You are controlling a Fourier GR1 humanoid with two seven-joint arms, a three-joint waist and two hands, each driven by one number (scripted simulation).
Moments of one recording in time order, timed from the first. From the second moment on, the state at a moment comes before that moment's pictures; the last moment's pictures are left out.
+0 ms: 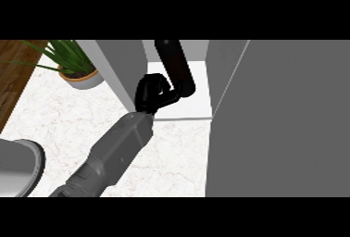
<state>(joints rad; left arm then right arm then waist) -0.89 0.00 -0.42 -0.38 0.95 0.19 -0.68 0.08 -0.06 -0.07 -2.25 -0.24 0.29 0.30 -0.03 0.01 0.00</state>
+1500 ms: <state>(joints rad) -0.98 0.00 -0.37 -0.18 0.97 0.15 -0.84 0.04 -0.05 -0.04 -2.24 -0.20 0.27 0.30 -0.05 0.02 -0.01</state>
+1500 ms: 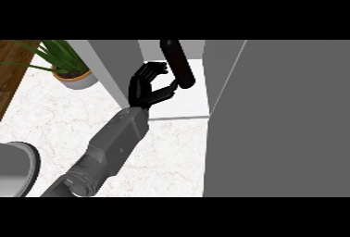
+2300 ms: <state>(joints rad) -0.81 0.01 -0.47 -0.51 0.87 0.21 -0.79 0.10 -0.04 -0.02 -2.30 -0.17 0.26 0.33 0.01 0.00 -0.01</state>
